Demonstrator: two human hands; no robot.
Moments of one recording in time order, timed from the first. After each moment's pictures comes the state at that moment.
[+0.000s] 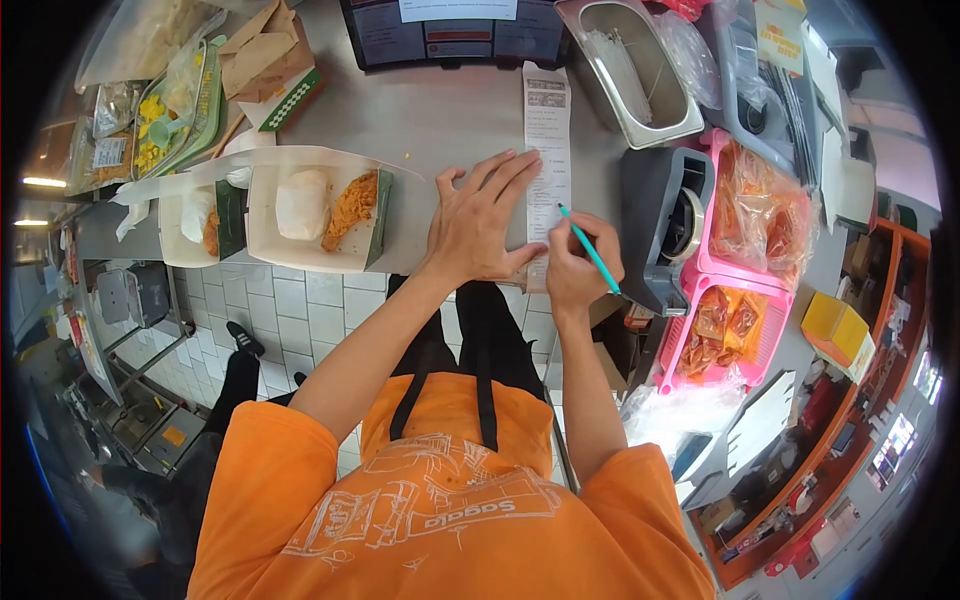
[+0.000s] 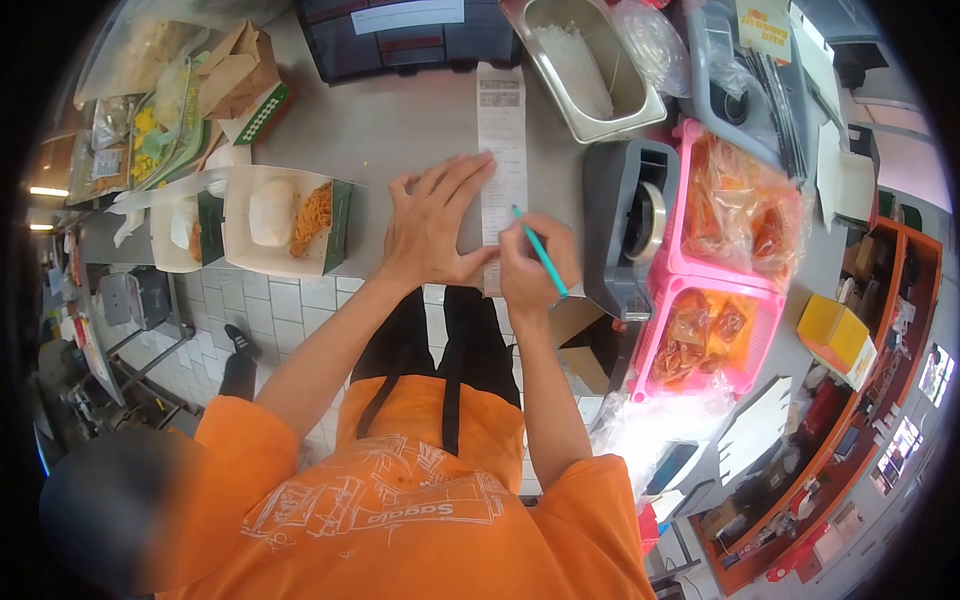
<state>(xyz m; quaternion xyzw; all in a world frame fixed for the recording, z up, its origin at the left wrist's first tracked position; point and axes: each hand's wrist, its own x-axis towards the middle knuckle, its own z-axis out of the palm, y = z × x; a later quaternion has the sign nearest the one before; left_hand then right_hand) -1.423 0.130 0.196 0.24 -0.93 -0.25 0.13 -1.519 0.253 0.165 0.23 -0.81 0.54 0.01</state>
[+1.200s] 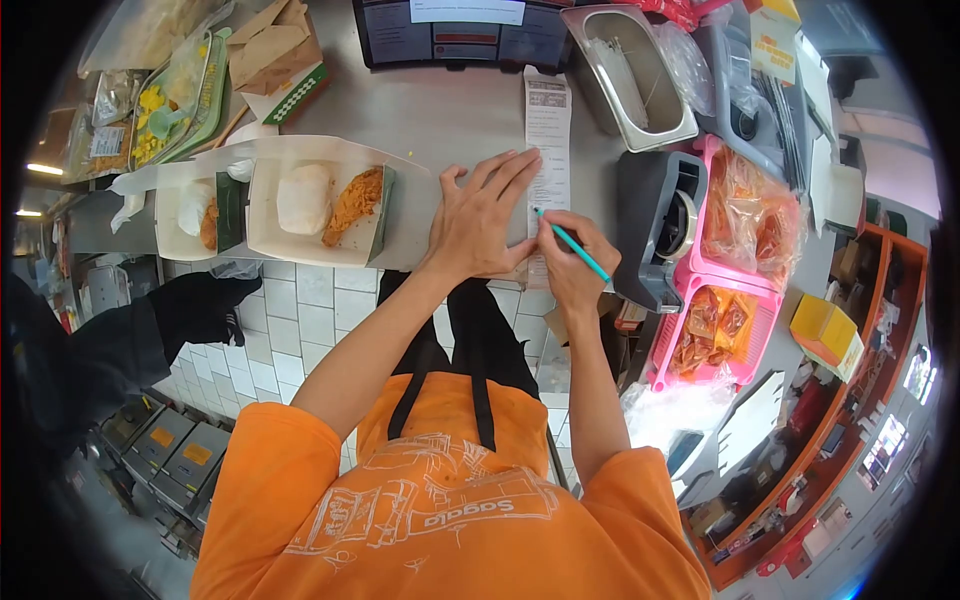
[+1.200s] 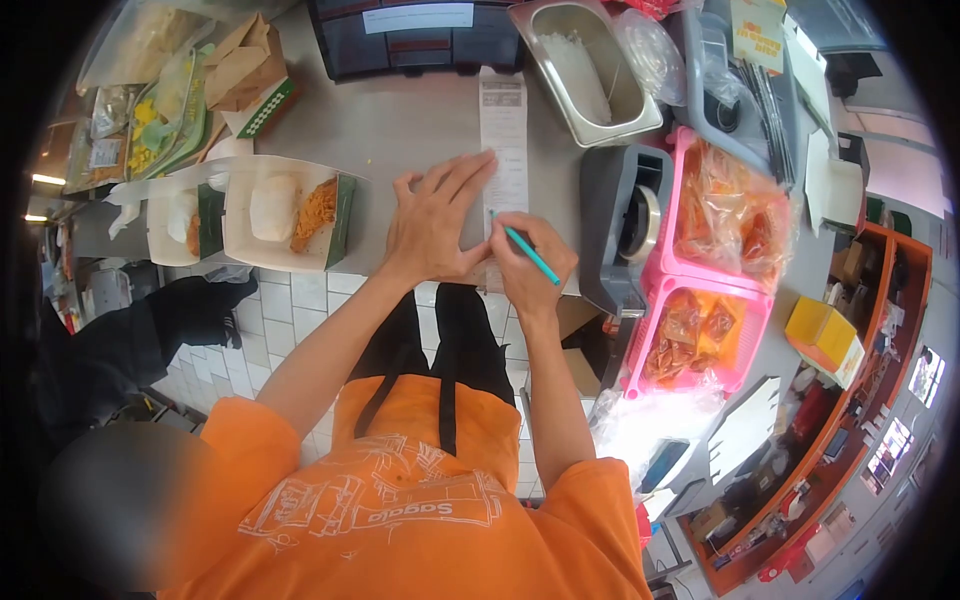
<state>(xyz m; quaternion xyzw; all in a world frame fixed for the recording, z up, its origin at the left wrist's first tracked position) -1.423 0.131 0.194 0.24 -0.93 -0.24 0.12 -1.531 0.254 0.185 0.34 -0.78 0.52 -0.09</state>
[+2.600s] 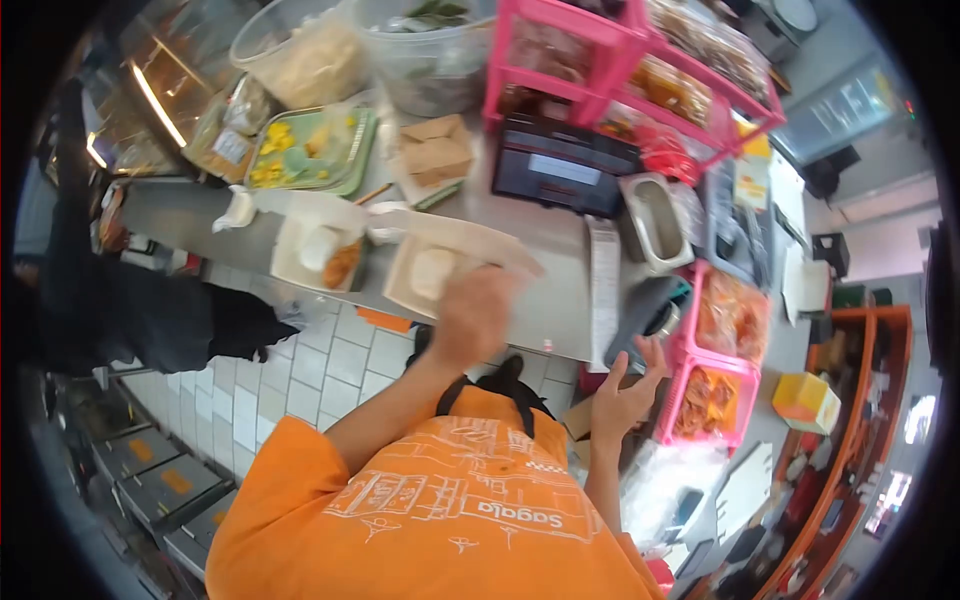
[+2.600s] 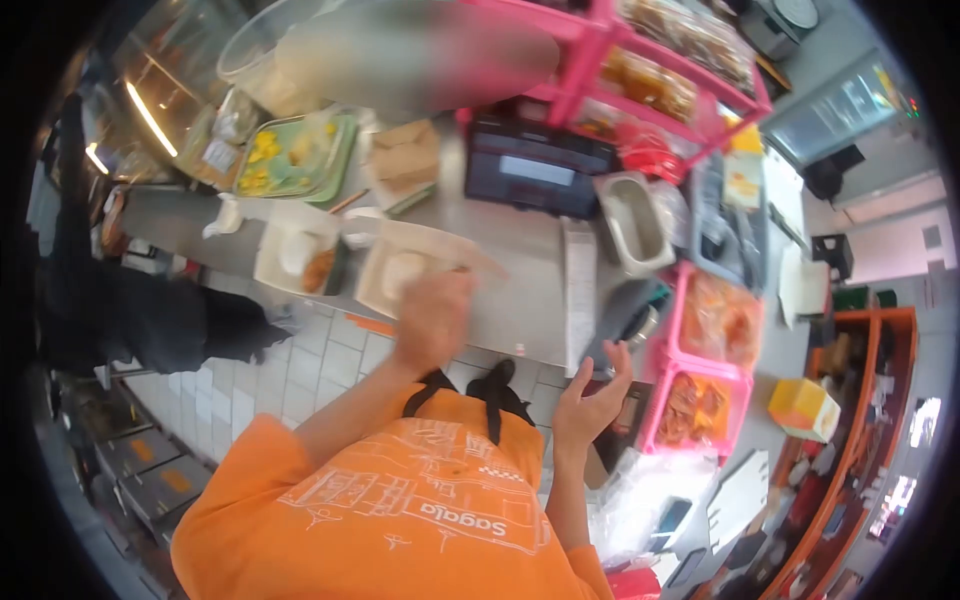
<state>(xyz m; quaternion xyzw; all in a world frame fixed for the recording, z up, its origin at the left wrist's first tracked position) -1.291 0.086 0.282 0.25 -0.87 -0.18 0.39 -1.446 0.282 0.315 0.26 -0.85 0.46 -0.01</state>
